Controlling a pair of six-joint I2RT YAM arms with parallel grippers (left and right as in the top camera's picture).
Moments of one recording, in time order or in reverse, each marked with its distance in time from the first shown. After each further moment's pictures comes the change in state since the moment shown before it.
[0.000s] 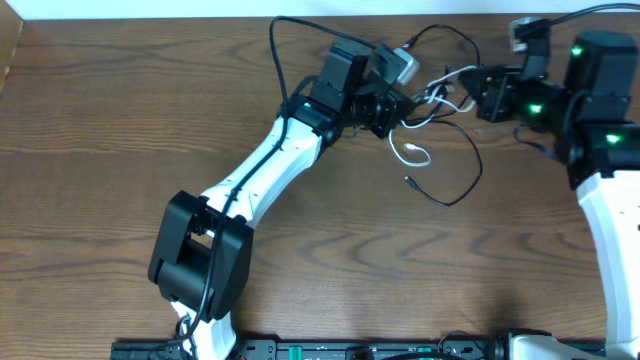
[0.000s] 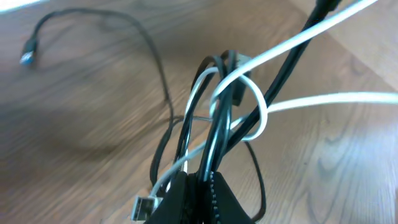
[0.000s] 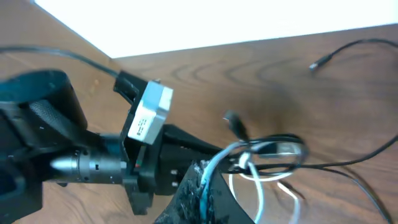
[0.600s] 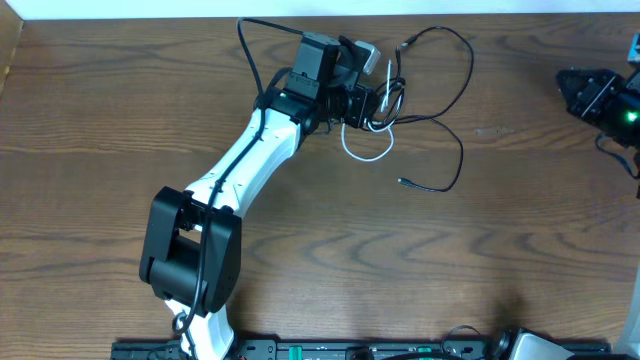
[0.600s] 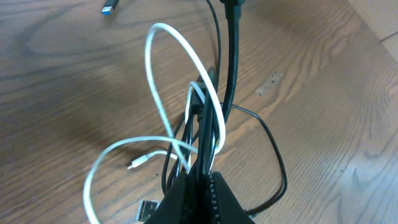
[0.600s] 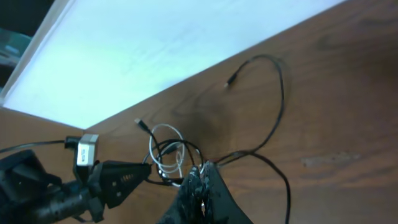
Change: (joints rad) left arm 0.085 0.000 0.000 -0.090 -0.066 -0.048; right arm -0.332 -0.027 0.000 -0.073 -0.037 0.098
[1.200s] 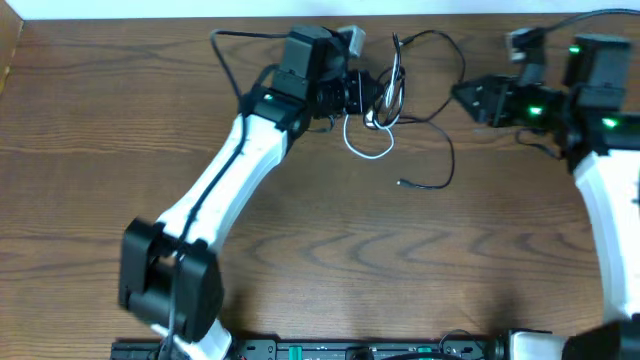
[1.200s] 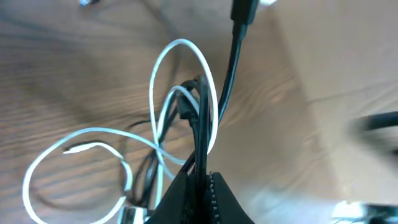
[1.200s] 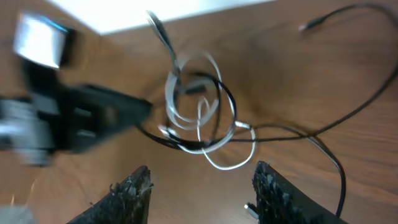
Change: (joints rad) left arm 0.006 -0.143 -0.004 -0.011 0.072 -0.436; right arm 0.335 0.127 0.000 -0.025 0.010 -0.203
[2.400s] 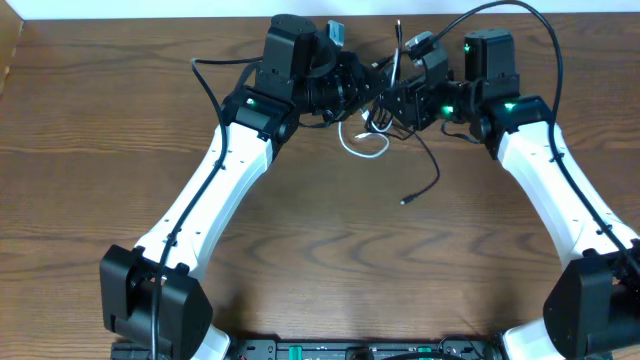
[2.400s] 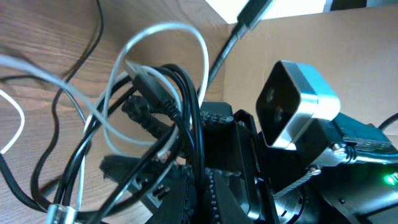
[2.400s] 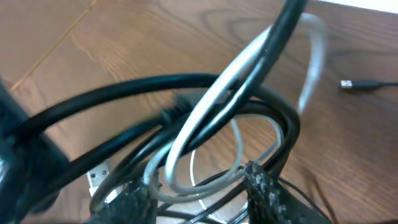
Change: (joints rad) left arm 0.014 -0.079 0.000 0.004 0.138 -0.528; right arm 0.268 0.192 0.000 0.252 0.078 -0.159
